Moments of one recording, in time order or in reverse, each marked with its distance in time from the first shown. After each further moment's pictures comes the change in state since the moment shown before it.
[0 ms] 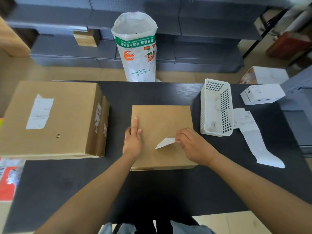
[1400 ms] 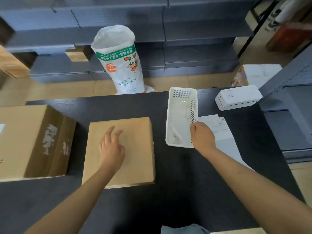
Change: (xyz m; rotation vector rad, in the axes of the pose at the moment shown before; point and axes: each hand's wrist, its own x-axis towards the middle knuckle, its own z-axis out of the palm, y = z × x) left_hand -0.018 0.095 0.072 0.429 0.289 0.250; right_hand -0.070 0.182 -0.030 0.177 0.046 1.036
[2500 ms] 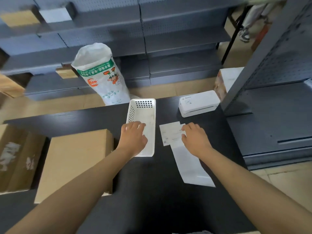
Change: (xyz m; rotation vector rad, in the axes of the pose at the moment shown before) left_hand 0.018 0.242 0.065 0.415 -0.163 0.319; right_hand 0.043 0.152 -0.076 -0.215 -0.007 -0.332
